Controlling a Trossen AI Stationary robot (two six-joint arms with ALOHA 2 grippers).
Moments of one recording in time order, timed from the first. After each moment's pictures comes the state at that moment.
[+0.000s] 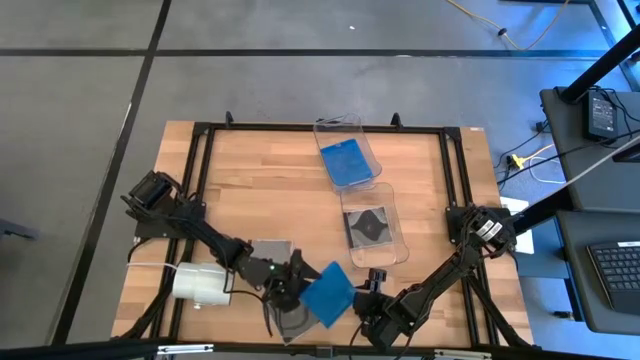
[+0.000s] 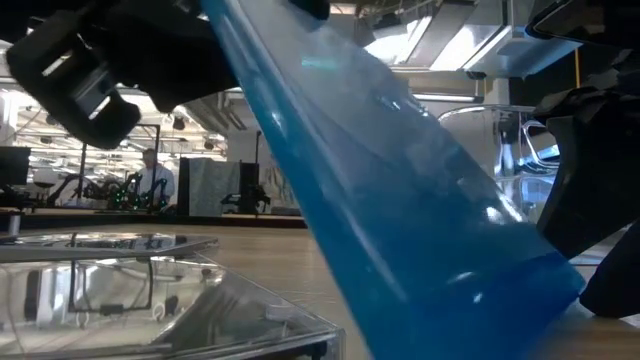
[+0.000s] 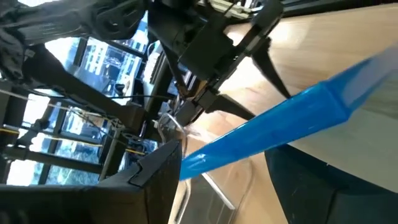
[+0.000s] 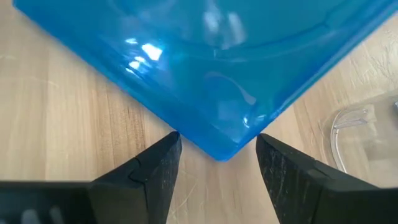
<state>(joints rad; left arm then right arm) -0.57 1.77 0.75 0.78 -0.45 0.97 0.77 2.09 1.27 -0.51 0.60 0.81</state>
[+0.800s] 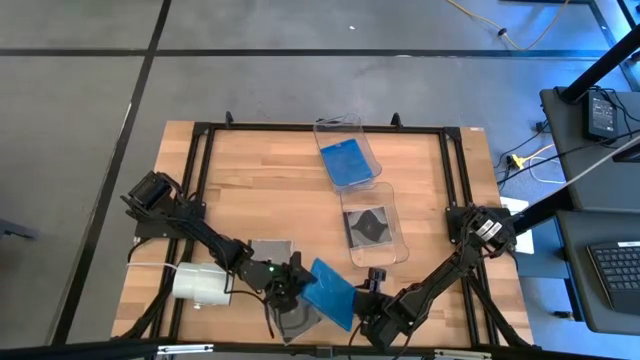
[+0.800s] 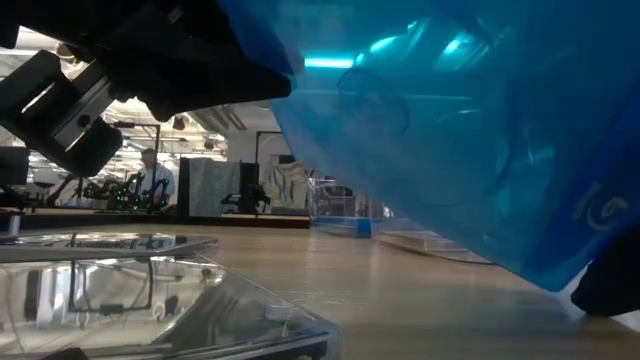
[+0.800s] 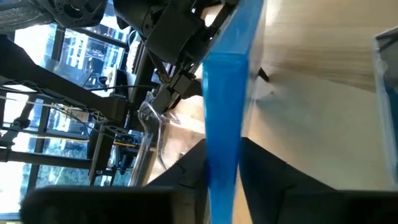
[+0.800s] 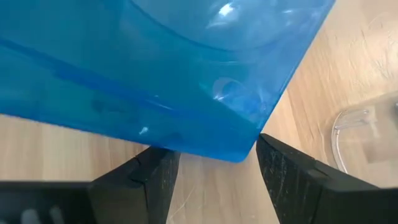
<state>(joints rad) -0.58 1.77 0.75 0.68 -0.48 0.97 0.77 2.09 1.27 -0.51 0.60 0.81</state>
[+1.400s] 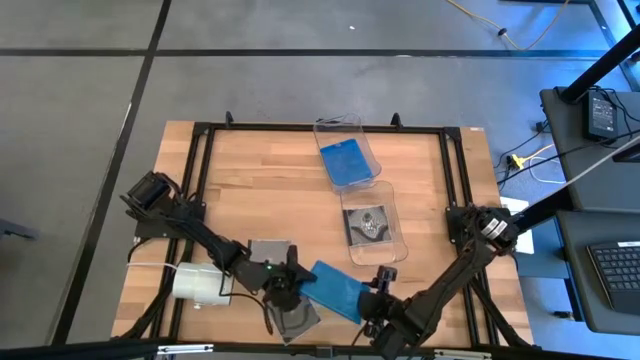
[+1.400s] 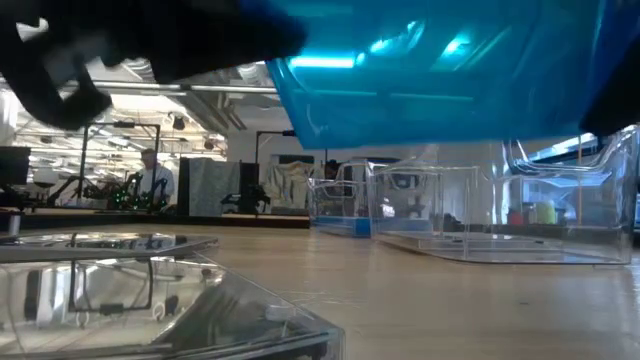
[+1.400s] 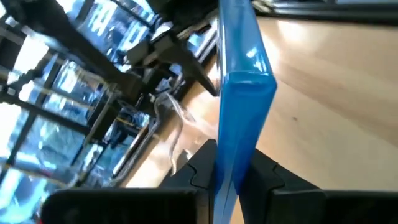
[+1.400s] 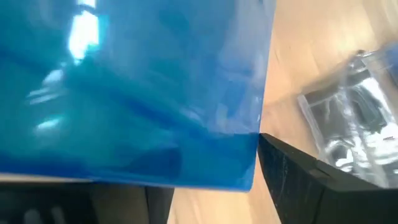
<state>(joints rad) -0.60 1.76 0.75 0.75 -0.57 0.74 0.81 2.04 1.54 -0.97 0.67 0.95</state>
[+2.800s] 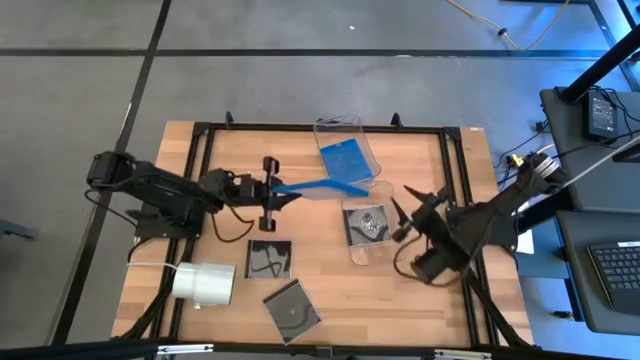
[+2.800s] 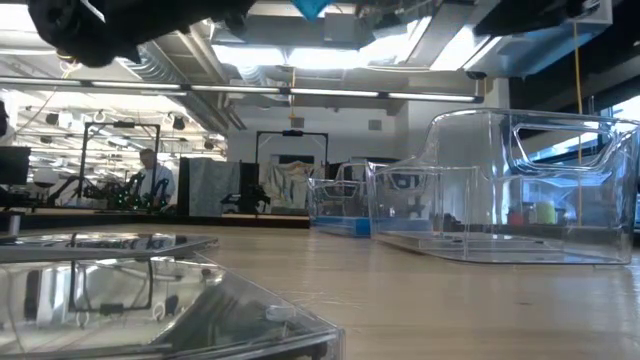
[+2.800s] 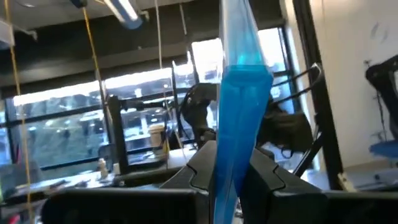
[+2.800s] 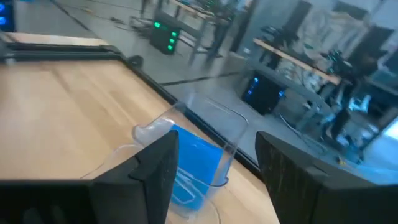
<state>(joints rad) 0.02 1.30 0.45 1.27 0.06 0.16 0.65 1.36 1.01 -1.25 1.41 1.28</state>
